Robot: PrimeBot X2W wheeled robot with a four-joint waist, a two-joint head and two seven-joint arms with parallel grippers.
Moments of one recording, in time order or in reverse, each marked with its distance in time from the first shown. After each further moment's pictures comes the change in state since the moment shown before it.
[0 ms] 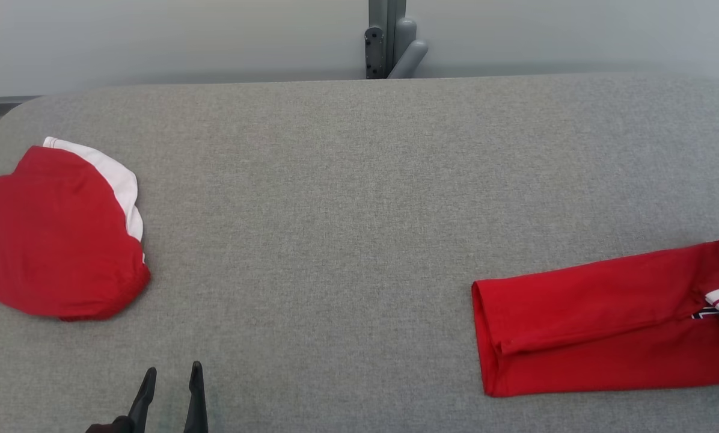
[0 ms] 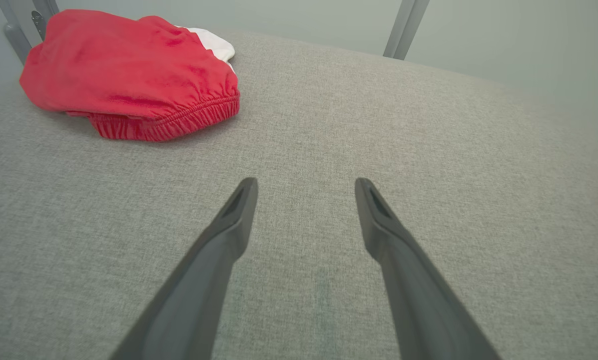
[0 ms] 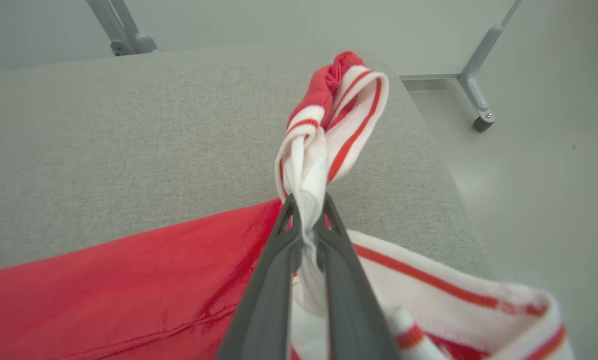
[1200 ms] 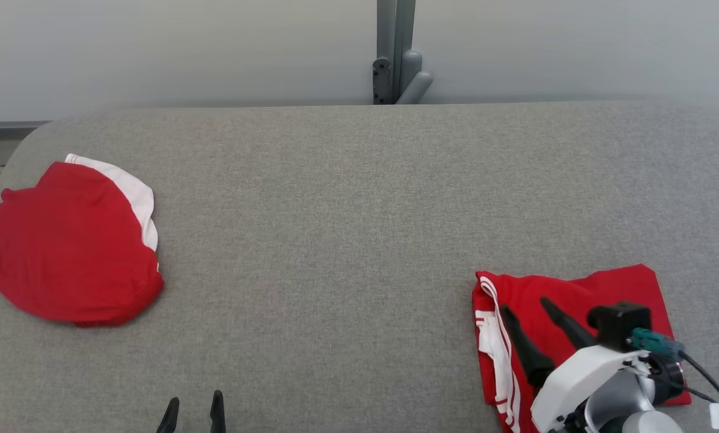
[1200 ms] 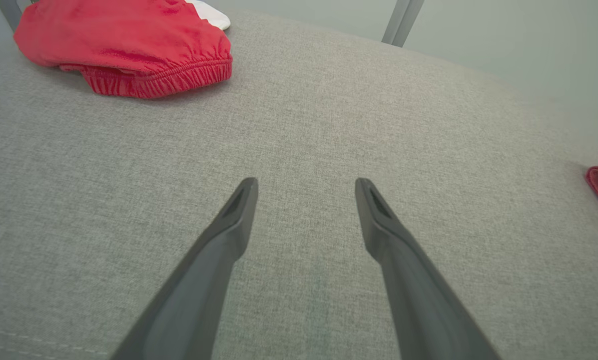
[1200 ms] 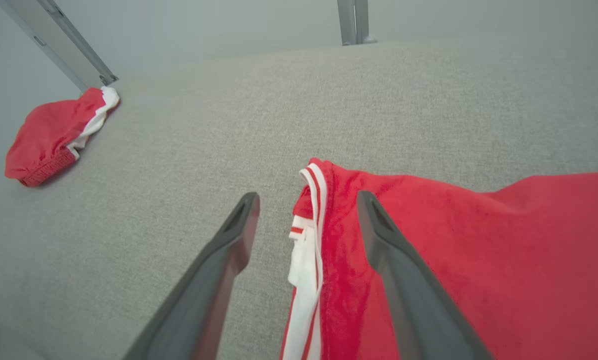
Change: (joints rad) left arm 0.032 -0.025 -0.045 0.065 -0.020 0.011 0.000; right arm 0.170 0.521 0.366 -0.297 -0.235 0.000 -0.150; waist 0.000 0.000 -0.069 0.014
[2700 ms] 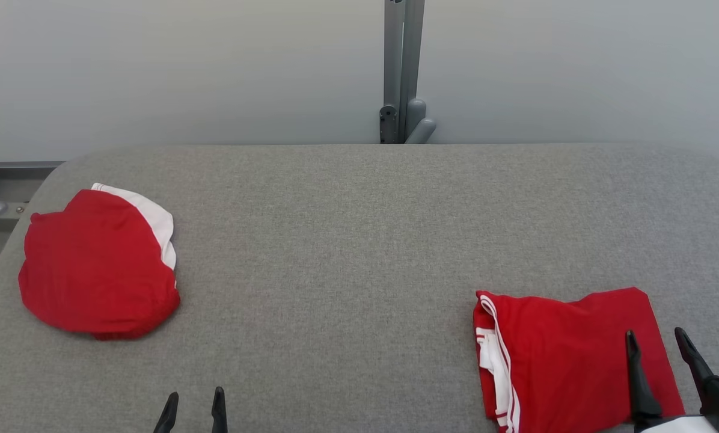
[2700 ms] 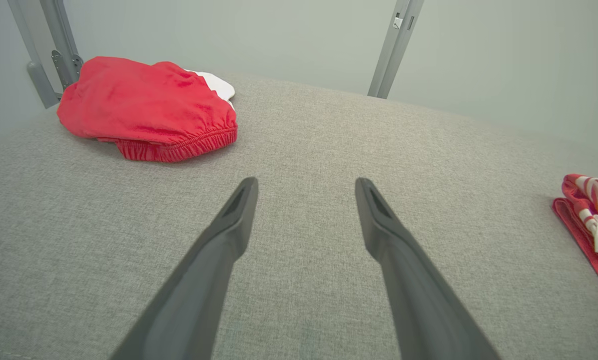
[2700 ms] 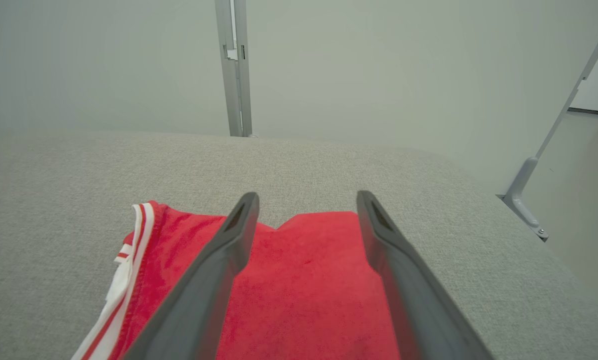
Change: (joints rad) left arm 0.047 0.000 -0.005 -0.101 0.050 0.018 0.000; right arm 0.159 -0.003 -0.299 0.080 -0.243 0.000 -0.444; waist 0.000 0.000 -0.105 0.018
